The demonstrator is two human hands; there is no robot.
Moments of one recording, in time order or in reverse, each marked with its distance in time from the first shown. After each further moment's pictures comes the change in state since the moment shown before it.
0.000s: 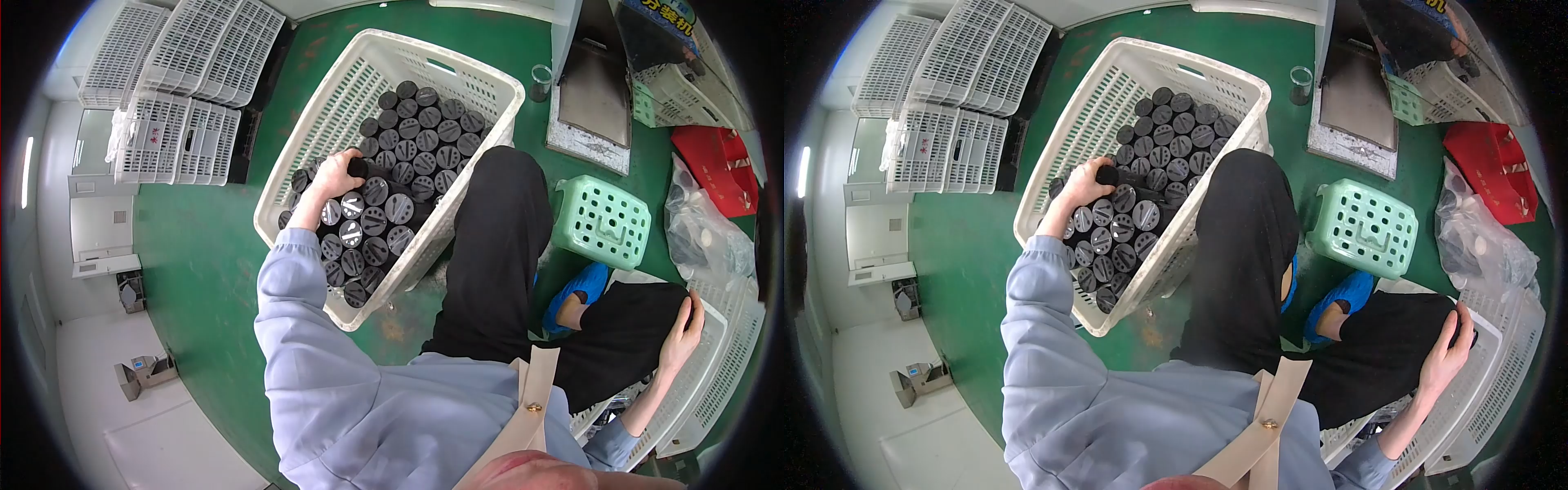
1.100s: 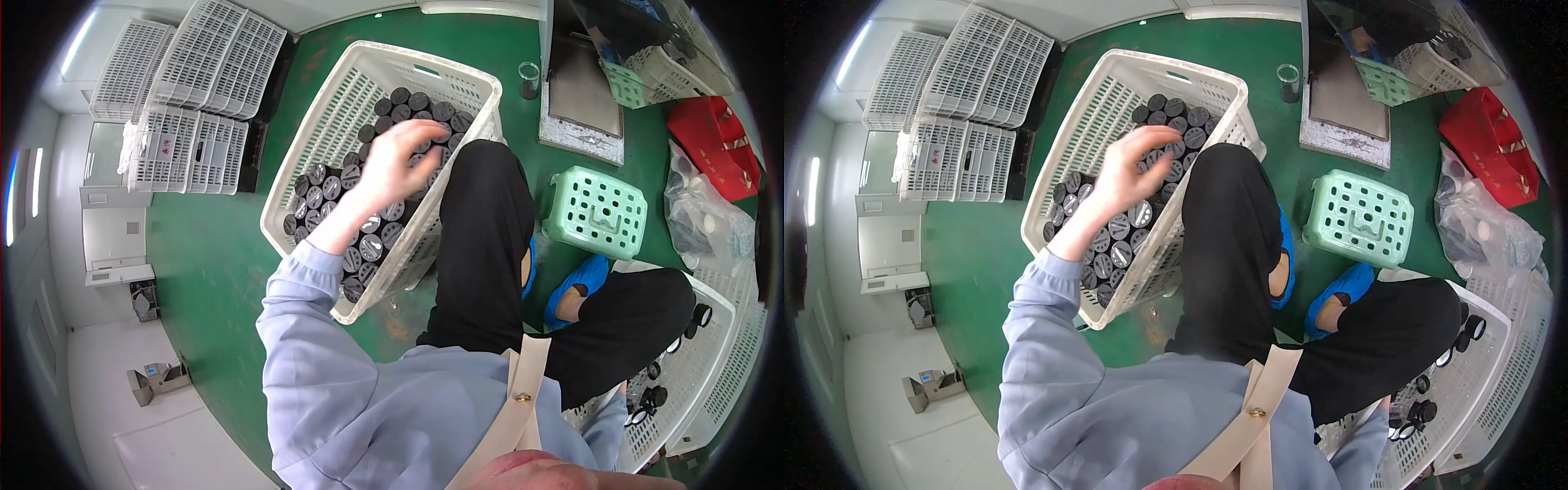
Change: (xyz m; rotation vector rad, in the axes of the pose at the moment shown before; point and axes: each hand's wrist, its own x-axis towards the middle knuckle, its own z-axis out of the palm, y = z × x) left_hand -0.020 0.230 -0.064 -0.308 0.456 0.631; right_hand -0.215 0.306 0.106 -0.376 -0.626 0.350
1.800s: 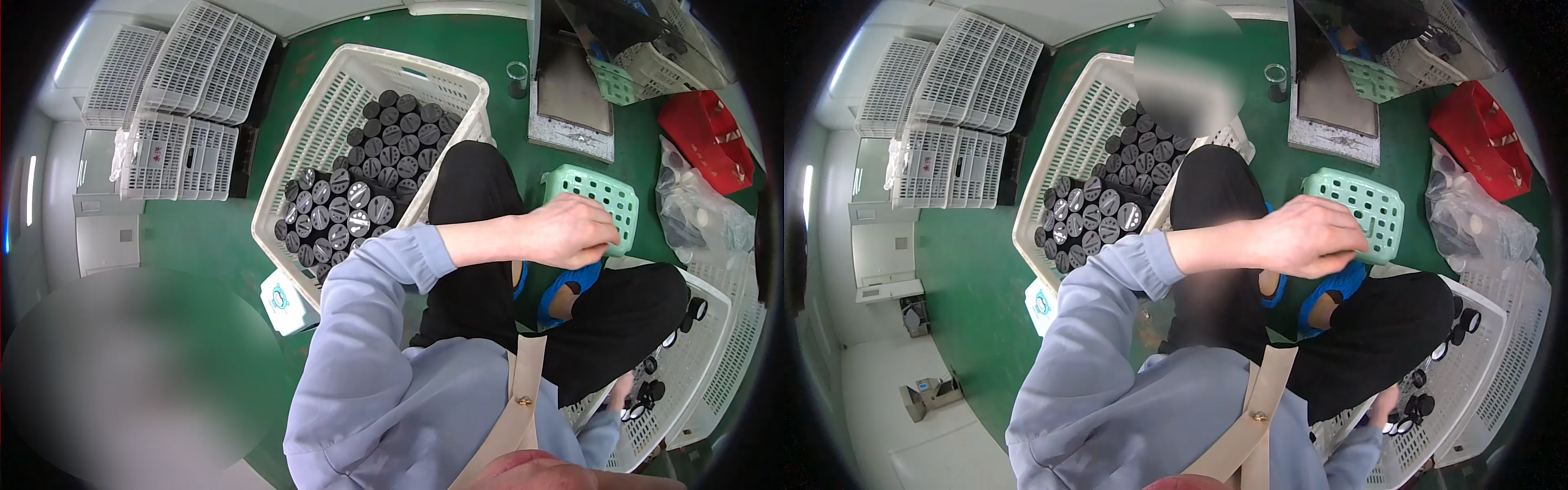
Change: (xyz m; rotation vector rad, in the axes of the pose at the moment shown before) left_hand 0.059 0.147 0.162 -0.532 -0.141 0.485; right_hand -0.032 -0.011 -0.073 -0.136 0.076 0.127
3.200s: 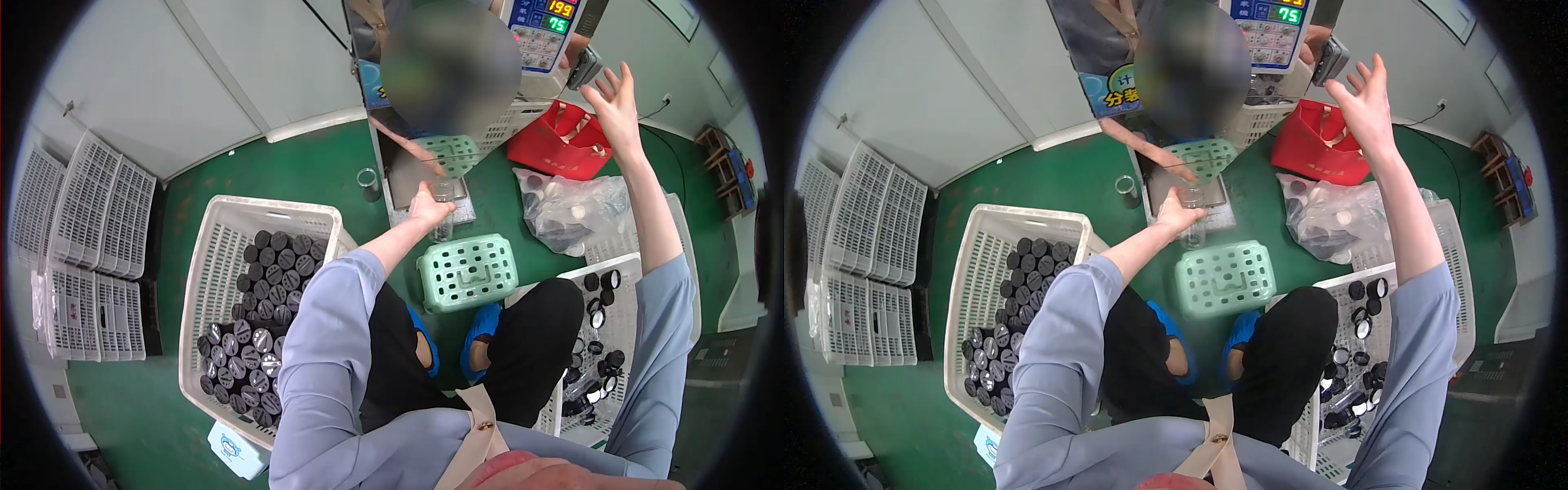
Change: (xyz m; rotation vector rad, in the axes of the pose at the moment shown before) left_hand 0.083 -0.215 0.040 -0.075 0.098 -1.105; right_hand 0.117 -0.335 -0.520 1.001 0.874 -0.662
